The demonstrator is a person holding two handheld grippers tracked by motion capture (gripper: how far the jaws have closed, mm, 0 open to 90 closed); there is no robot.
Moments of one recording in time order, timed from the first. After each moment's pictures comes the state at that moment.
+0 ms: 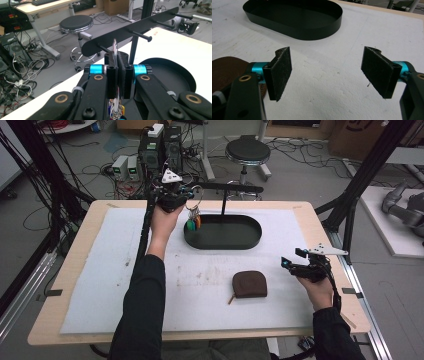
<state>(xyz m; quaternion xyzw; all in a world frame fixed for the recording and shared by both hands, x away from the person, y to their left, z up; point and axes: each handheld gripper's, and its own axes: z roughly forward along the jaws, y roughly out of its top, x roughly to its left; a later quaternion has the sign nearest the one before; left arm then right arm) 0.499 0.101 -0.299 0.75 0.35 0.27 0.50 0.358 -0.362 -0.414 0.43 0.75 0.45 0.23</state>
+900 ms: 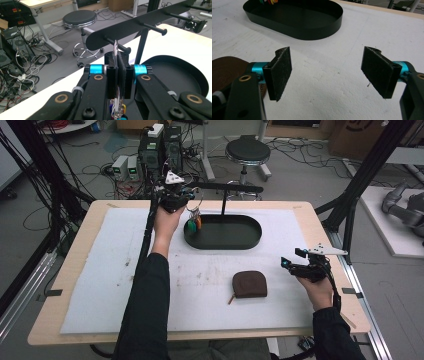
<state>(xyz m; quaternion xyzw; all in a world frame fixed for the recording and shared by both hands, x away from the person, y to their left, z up) 0.510 0.099 -0.311 0.75 0.36 0.27 0.48 0.358 -0.362 -0.414 0.43 0.75 0.45 0.23</state>
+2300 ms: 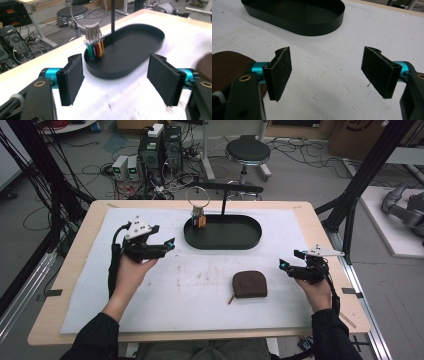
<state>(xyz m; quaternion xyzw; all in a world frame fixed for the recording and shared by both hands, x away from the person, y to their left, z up) 0.354 0.171 -0.353 0.75 0.33 0.27 0.50 0.353 -0.355 -0.414 0.42 0.76 0.43 0.23</state>
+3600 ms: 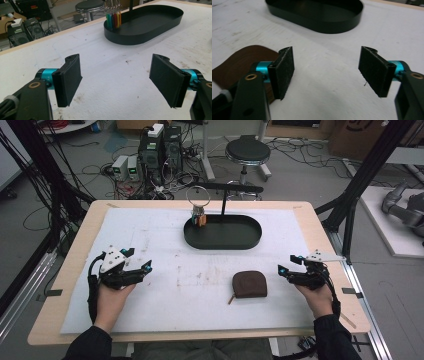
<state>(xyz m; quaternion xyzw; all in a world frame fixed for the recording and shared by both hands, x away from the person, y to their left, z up) 0.315 0.224 -0.406 0.73 0.37 0.30 0.49 0.337 -0.350 -0.415 0.40 0.77 0.46 0.19</state>
